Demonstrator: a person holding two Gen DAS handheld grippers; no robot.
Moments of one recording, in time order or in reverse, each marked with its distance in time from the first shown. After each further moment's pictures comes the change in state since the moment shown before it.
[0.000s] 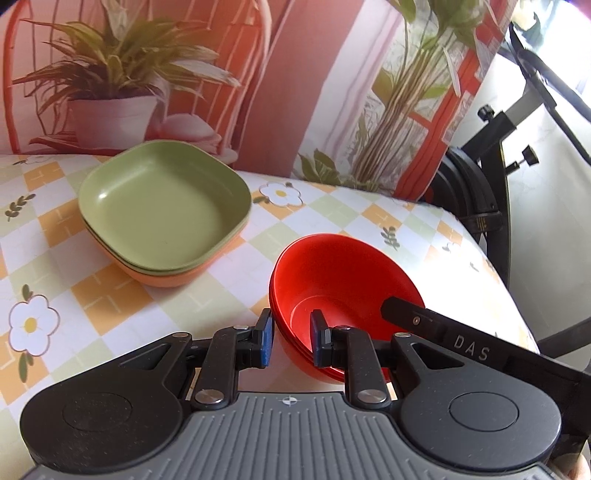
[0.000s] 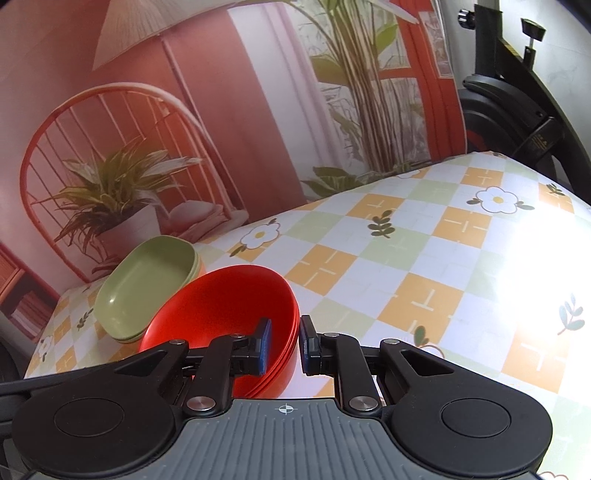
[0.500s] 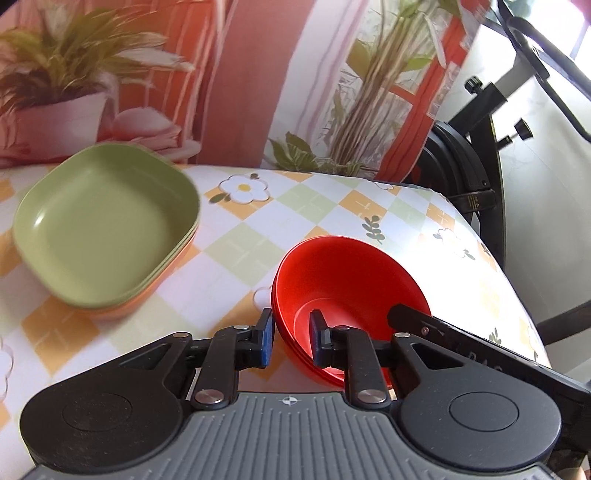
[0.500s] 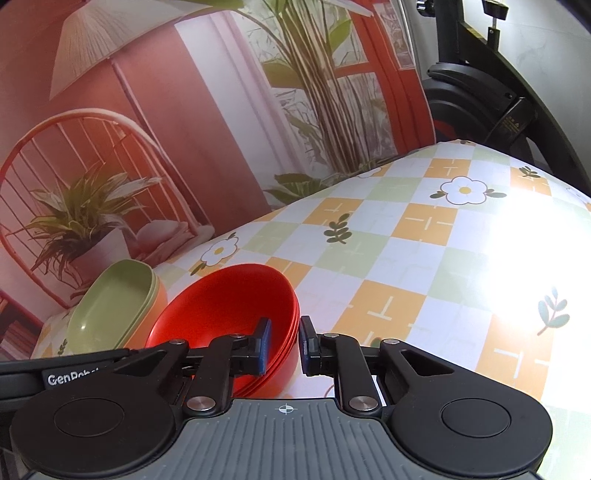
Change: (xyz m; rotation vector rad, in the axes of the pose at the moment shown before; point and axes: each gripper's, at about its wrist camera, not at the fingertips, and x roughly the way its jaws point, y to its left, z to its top) left arm 0.038 -0.025 0.012 0.052 0.070 -0.032; right arm 0.008 -0.039 0.004 0.089 -0.023 -0.040
